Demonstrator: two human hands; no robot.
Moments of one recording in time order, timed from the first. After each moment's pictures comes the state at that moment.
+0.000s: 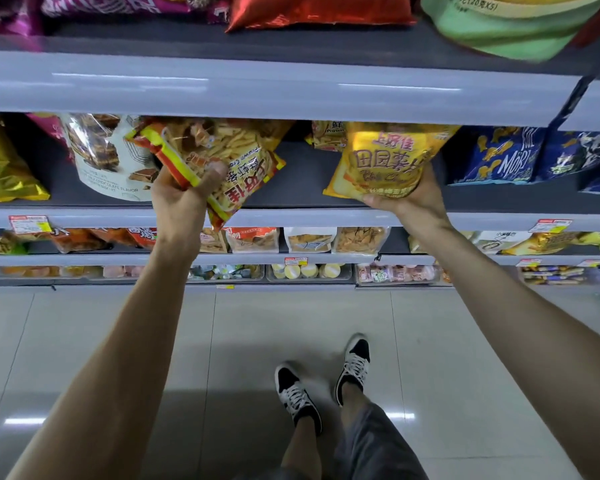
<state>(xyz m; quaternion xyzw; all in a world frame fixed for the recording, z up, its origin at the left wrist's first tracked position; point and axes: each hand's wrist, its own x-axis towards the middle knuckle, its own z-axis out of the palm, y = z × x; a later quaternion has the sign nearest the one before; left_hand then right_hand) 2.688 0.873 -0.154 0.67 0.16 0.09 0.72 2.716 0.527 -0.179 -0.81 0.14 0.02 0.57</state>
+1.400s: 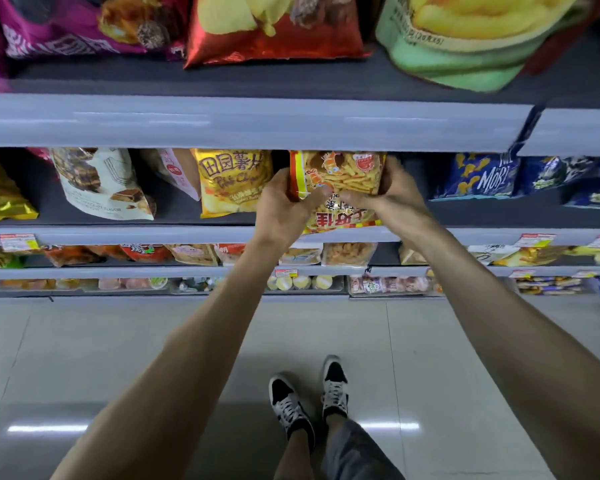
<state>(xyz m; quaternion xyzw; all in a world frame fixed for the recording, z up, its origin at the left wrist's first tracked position) 2.719 0.721 -0.149 0.79 0.09 -0.06 0.61 2.736 0.520 -0.144 -0.80 0.05 0.09 0.59</state>
